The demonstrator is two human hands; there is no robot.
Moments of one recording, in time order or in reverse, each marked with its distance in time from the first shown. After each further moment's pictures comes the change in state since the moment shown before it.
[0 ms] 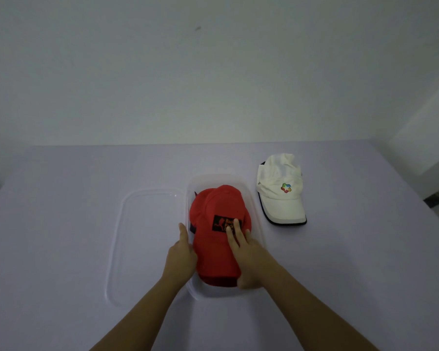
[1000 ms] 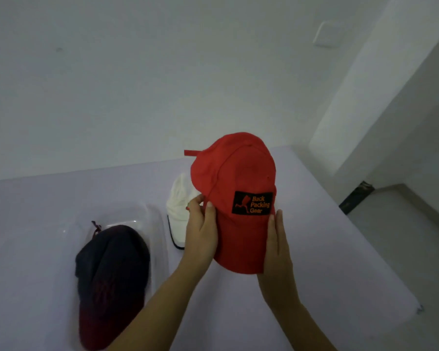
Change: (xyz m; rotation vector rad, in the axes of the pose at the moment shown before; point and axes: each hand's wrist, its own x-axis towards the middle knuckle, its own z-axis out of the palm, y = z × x) left_hand -0.021 0.272 0.161 -0.647 0.041 0.306; right_hand -0.131 0.220 -0.038 0.303 1.056 0.185
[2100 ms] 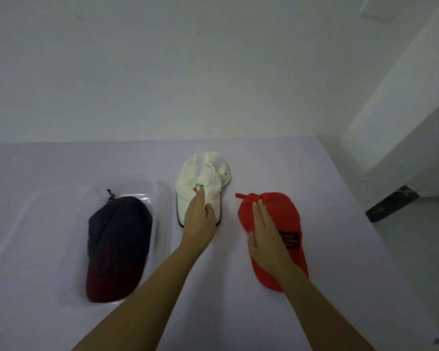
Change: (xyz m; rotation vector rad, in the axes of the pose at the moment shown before) left_hand 0.014 -0.049 0.016 0.485 0.139 0.013; right_hand 0.031 0.058 0.024 -0.049 -0.514 -0.061
